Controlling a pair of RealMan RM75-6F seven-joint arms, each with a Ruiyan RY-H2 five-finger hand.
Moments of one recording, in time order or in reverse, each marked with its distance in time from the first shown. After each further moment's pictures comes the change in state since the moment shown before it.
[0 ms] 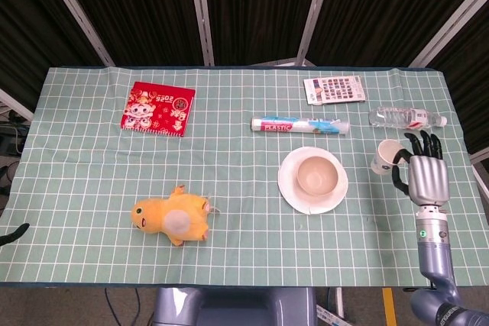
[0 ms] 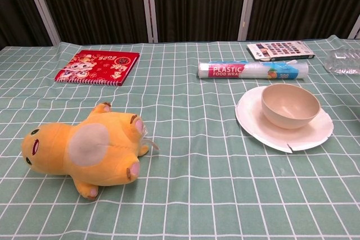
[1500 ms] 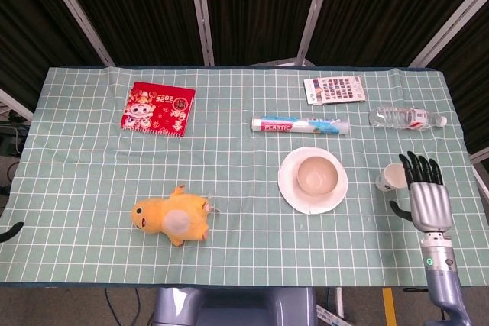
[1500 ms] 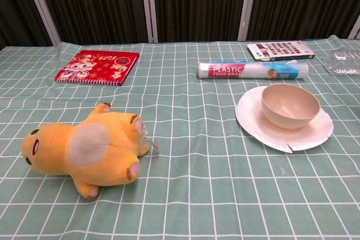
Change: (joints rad) left arm 0.005 0.004 -0.008 0.018 -0.020 0.003 -0.028; right arm -0.106 0.030 -0.137 -0.028 -0.178 0.124 0.064
